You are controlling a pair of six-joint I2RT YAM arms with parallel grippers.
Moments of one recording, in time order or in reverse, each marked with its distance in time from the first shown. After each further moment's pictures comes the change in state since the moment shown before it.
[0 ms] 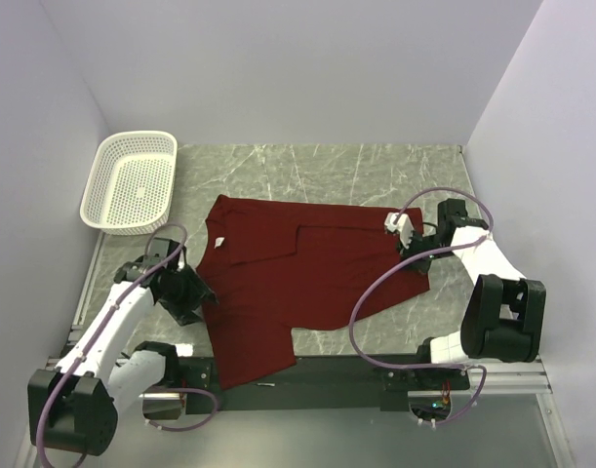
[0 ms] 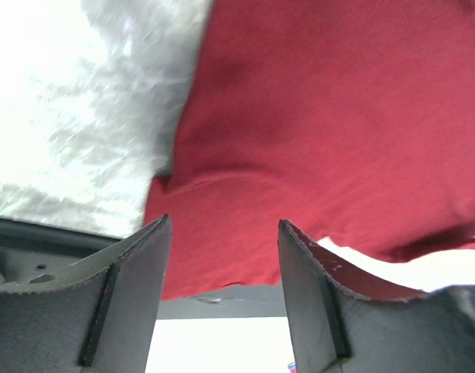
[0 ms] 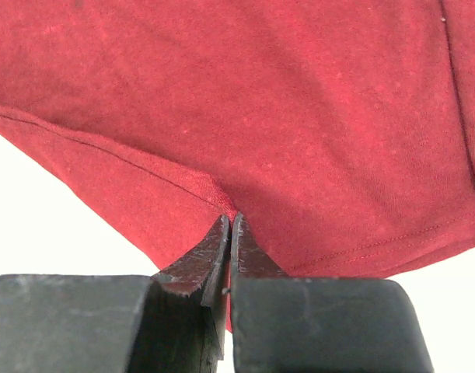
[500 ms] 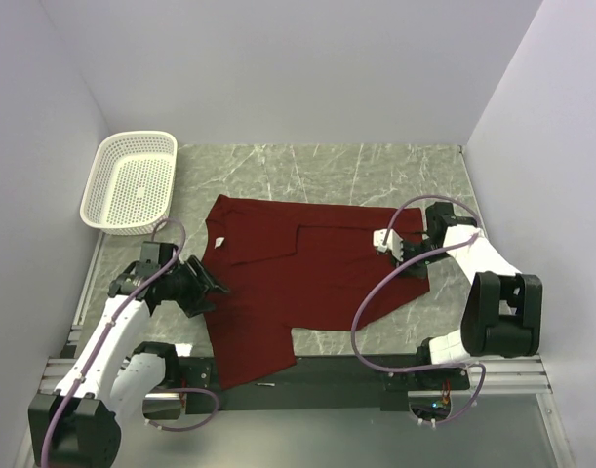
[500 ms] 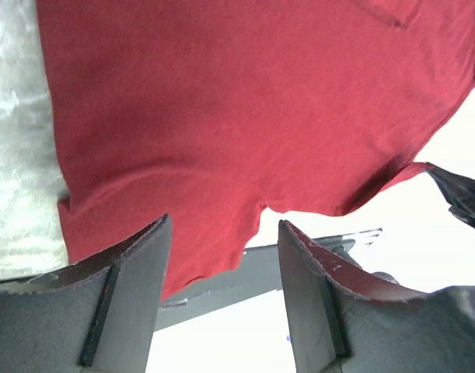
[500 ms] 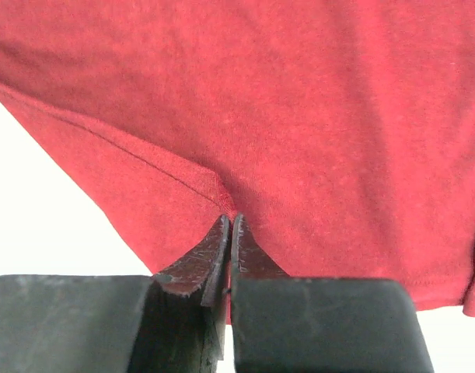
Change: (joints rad) left arm 0.040 -0.103 -0.060 0.178 0.220 0.066; right arm 0.070 0.032 0.000 -0.096 0.053 -0.311
